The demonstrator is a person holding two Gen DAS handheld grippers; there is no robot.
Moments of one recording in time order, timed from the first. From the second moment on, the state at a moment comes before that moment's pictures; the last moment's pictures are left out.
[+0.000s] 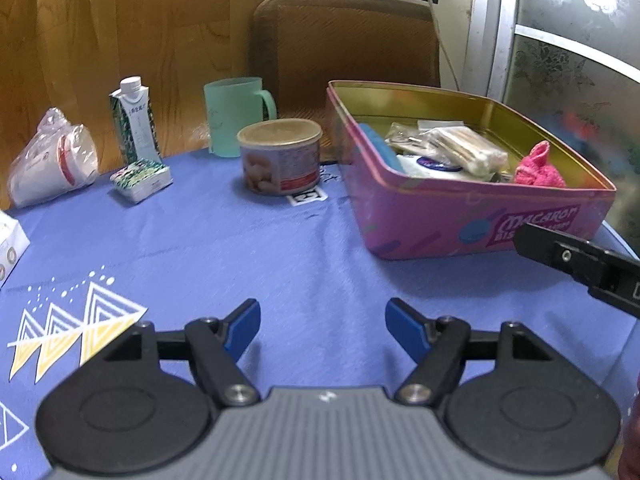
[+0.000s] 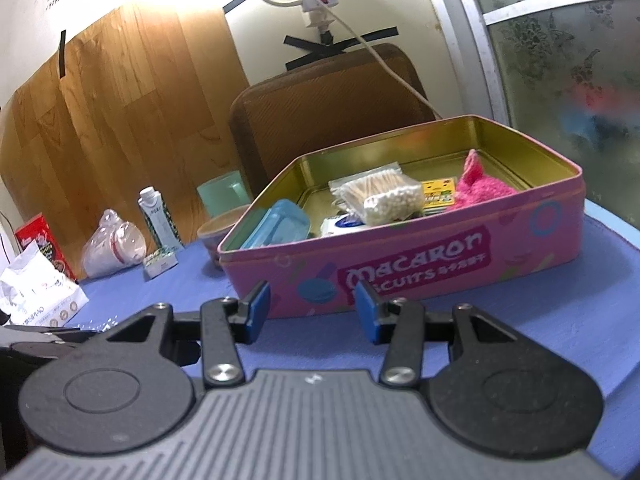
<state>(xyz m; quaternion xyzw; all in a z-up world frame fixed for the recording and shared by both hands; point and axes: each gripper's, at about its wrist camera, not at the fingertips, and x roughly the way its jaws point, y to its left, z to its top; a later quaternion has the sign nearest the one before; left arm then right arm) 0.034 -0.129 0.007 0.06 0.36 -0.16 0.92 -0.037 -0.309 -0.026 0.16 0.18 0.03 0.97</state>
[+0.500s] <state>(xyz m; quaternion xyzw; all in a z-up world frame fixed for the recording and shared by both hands) 0.039 -0.119 -0.004 0.06 0.36 -0.15 0.92 -0.034 -0.295 -0.032 0.15 0.20 0.04 0.97</state>
